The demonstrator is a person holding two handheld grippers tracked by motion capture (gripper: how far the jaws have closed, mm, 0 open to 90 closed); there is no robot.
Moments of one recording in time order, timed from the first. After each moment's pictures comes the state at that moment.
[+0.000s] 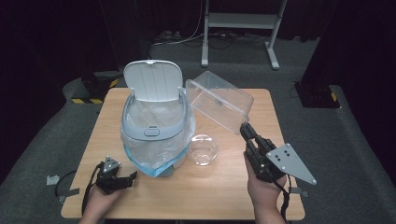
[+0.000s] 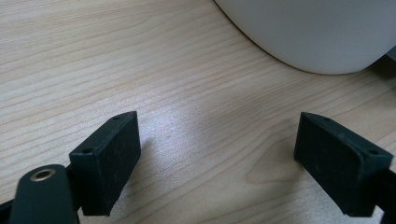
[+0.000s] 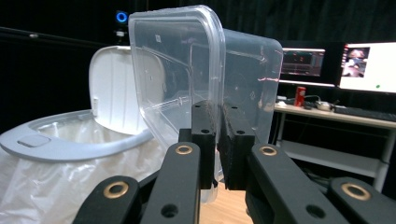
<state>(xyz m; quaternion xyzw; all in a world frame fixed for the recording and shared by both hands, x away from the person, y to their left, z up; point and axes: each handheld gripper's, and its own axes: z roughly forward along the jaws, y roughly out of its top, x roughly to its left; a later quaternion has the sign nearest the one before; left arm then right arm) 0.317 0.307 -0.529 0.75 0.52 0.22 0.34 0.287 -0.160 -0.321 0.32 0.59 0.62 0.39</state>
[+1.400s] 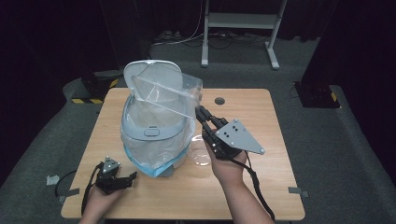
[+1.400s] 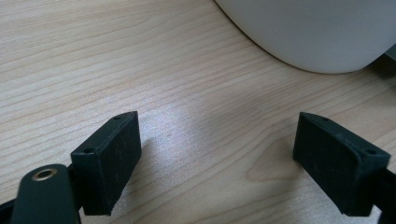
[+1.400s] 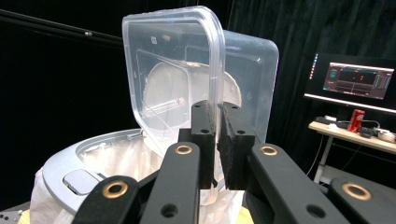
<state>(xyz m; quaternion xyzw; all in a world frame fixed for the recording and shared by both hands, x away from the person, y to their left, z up) 0.316 0.308 -0.529 0.75 0.52 0.22 0.34 0.324 -0.071 -0.297 0.25 0.63 0.64 0.36</state>
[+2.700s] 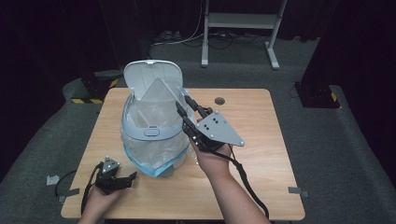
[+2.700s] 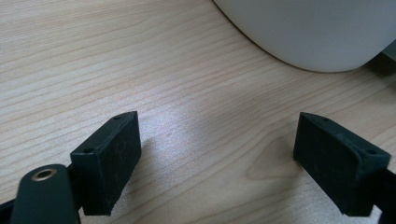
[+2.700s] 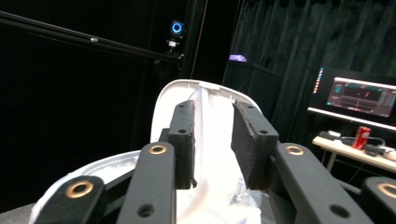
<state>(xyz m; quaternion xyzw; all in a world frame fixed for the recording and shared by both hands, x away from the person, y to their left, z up) 0.316 0.308 -0.529 0.76 0.51 0.22 0.34 0.332 -0.035 -0.283 0.23 0.63 0.64 0.38</state>
